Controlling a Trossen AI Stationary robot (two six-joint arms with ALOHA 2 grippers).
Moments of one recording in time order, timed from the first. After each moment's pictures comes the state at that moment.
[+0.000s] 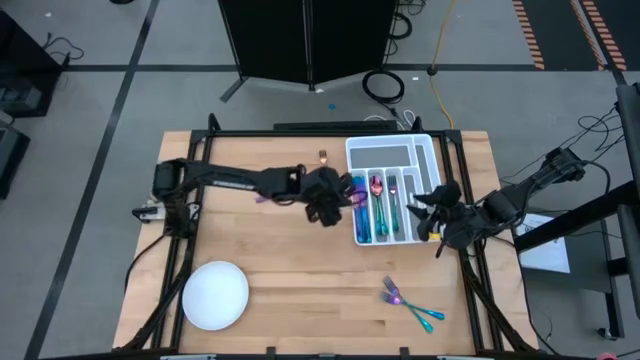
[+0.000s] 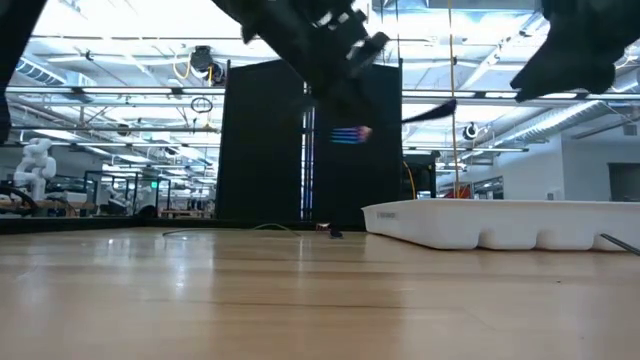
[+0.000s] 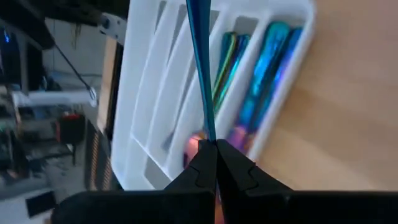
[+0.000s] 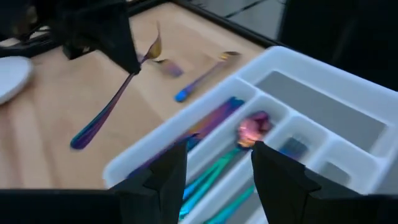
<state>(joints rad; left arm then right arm) 0.07 1.85 1.40 -0.26 0.00 1.34 0.55 0.74 0.66 -0.84 0.89 1.00</state>
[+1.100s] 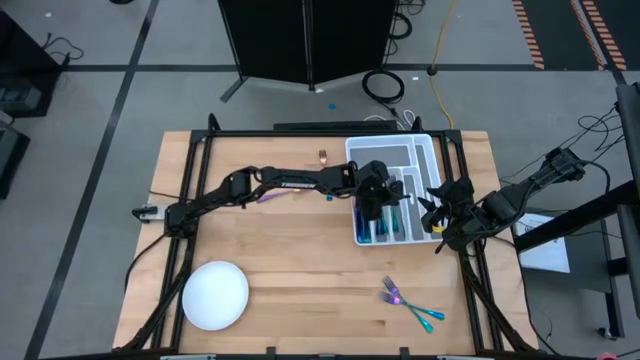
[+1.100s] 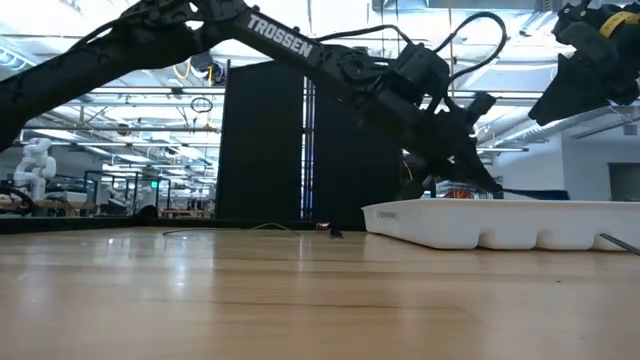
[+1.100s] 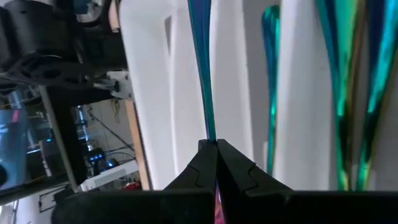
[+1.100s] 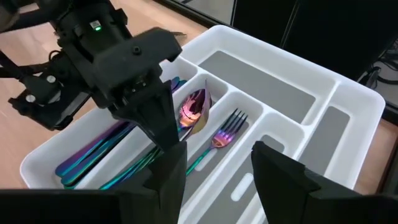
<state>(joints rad) 0.16 2.53 2.15 -0.24 0.23 1.80 0.55 0.74 0.64 -1.16 0.94 1.26</state>
